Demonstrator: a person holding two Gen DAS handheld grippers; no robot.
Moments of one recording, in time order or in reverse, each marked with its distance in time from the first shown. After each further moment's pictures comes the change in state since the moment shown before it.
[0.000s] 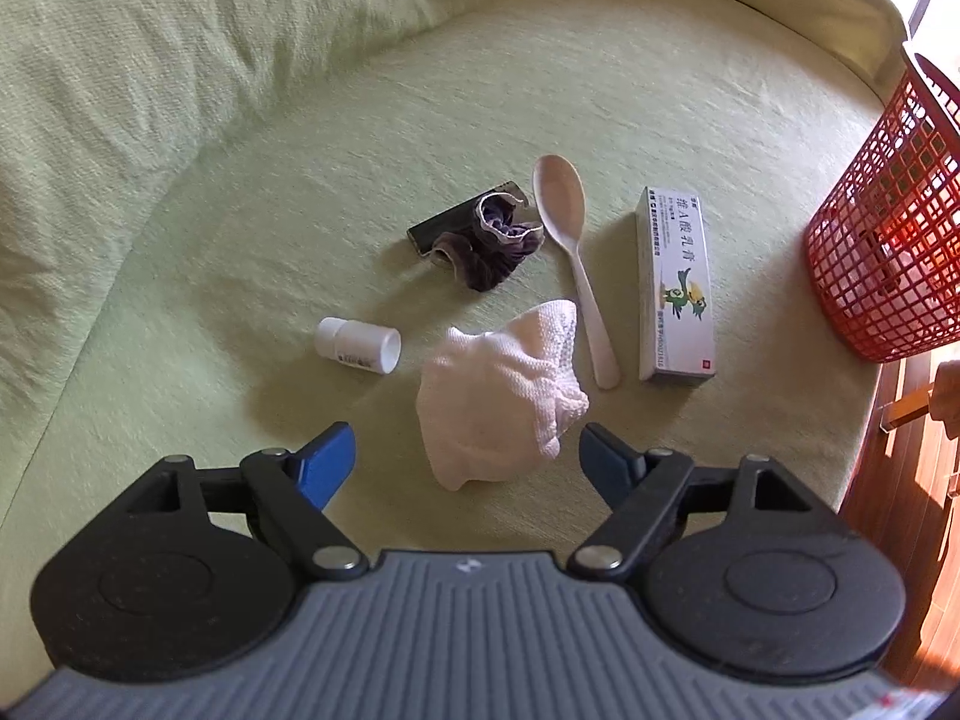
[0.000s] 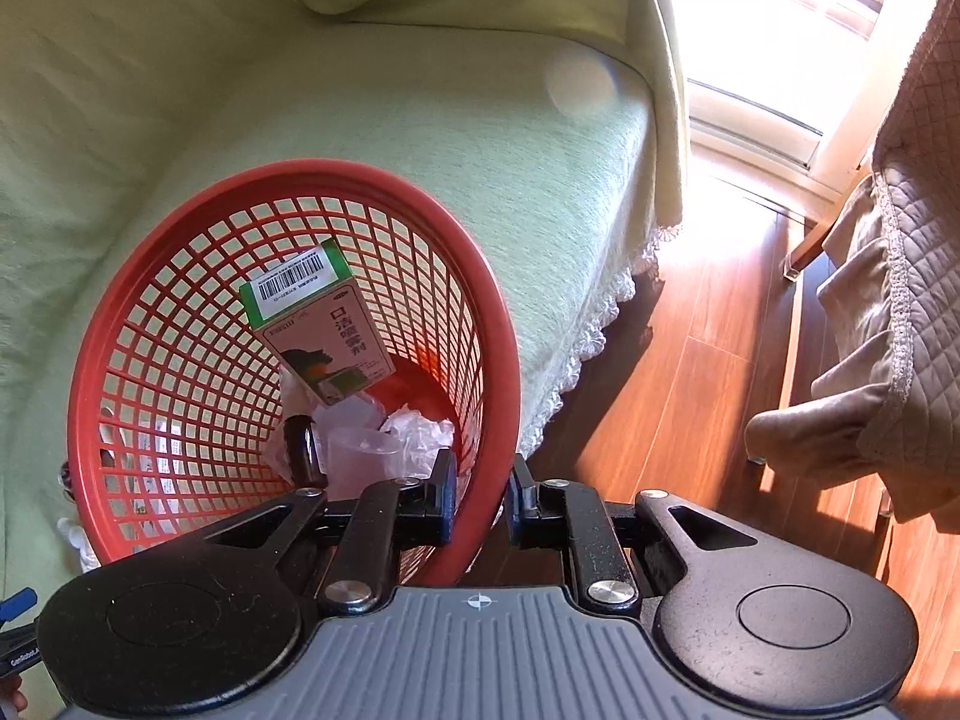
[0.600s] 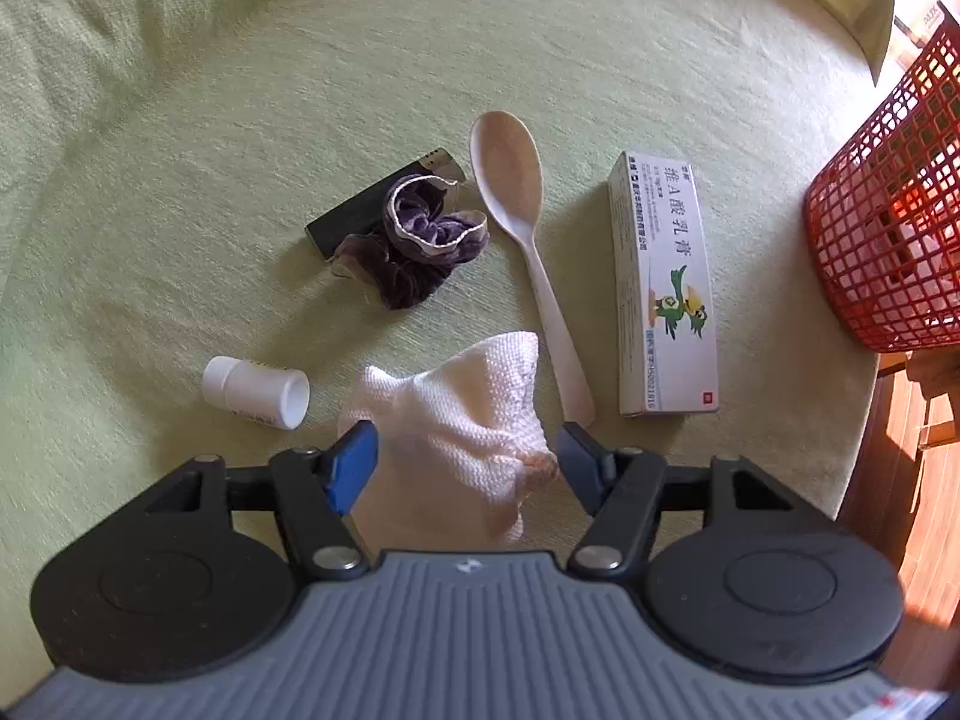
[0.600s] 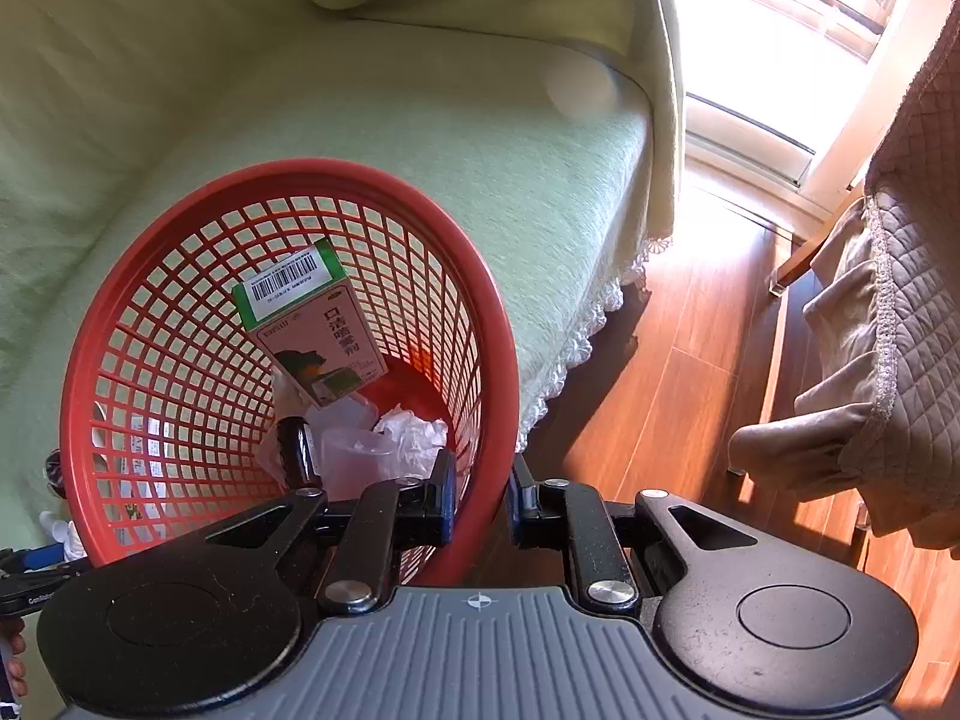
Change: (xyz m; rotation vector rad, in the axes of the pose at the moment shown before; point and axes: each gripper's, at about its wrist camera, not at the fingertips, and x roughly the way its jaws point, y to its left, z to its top) left arm 0.067 -0.009 0.036 0.093 0.138 -0.114; right arm 0.000 0.007 0.002 -0.031 -0.001 -0.049
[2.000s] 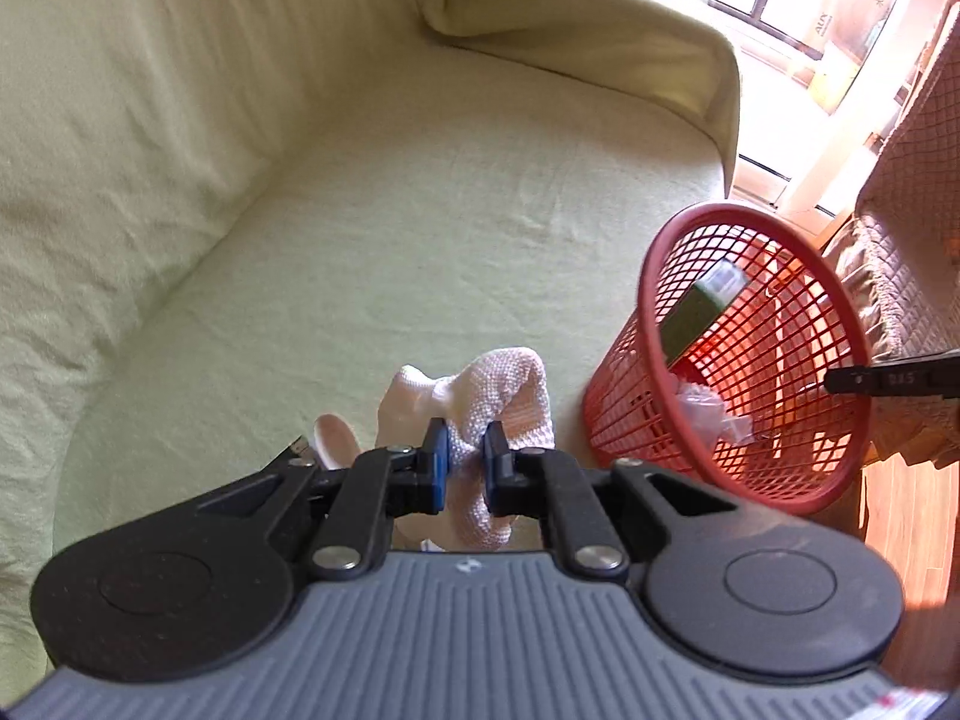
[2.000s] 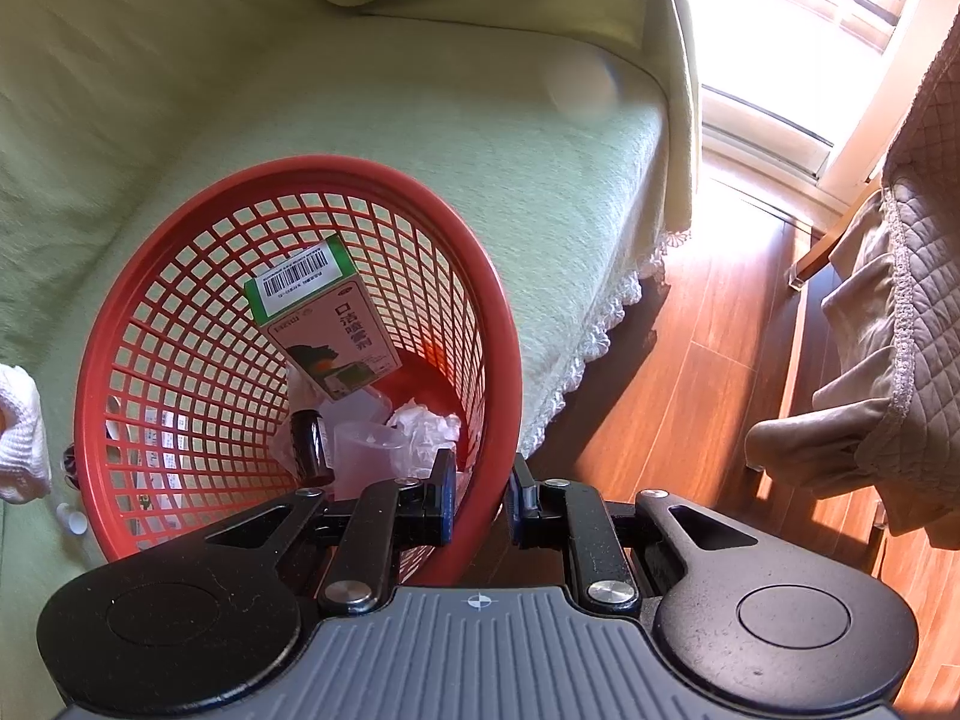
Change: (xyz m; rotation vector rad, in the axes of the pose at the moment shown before) left arm -0.153 -0.108 0.080 0.218 -0.209 -0.095; right arm -0.001 -0.006 0.000 -0.003 0.012 0.052
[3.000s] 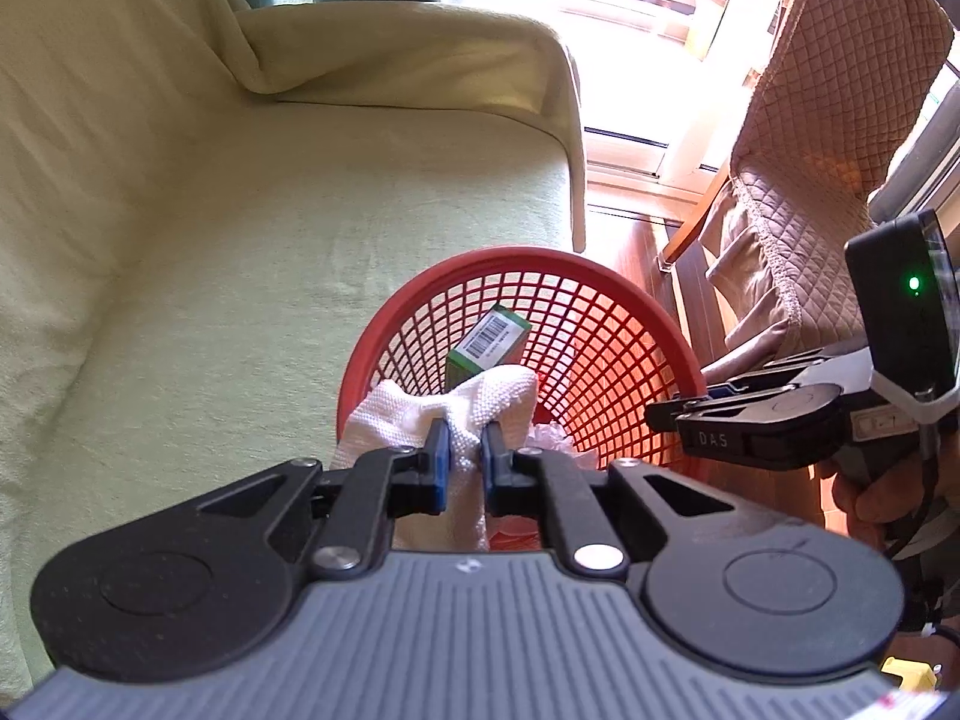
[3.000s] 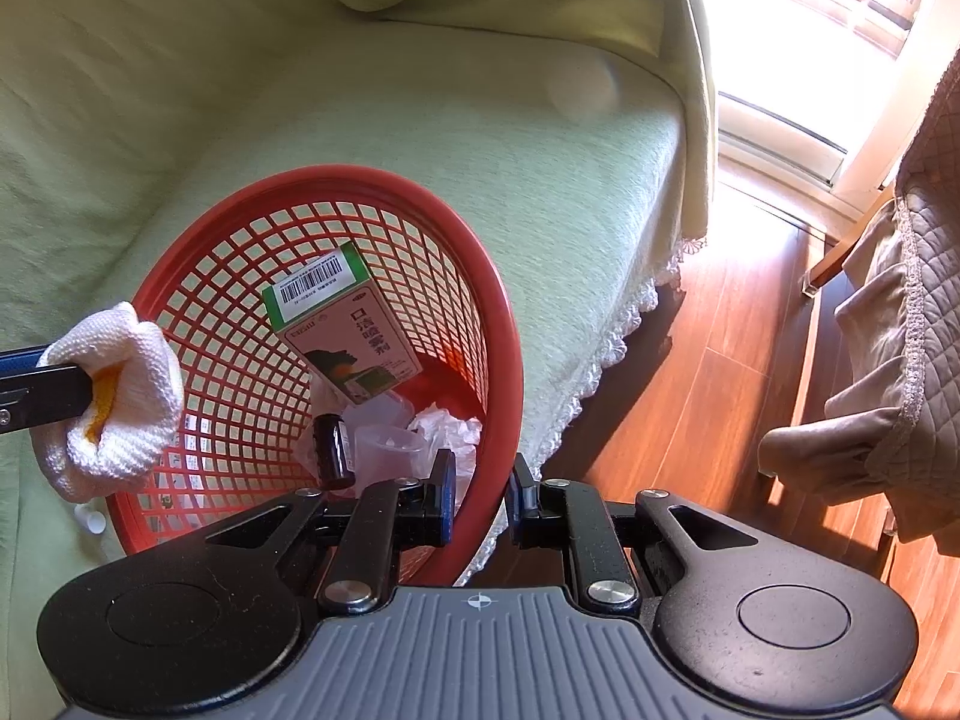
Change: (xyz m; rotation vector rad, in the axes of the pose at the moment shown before) left arm 0.003 -0.124 0.026 0.241 -0.017 -0.147; right arm -0.004 0.001 0.002 -0.011 -0.006 0.031
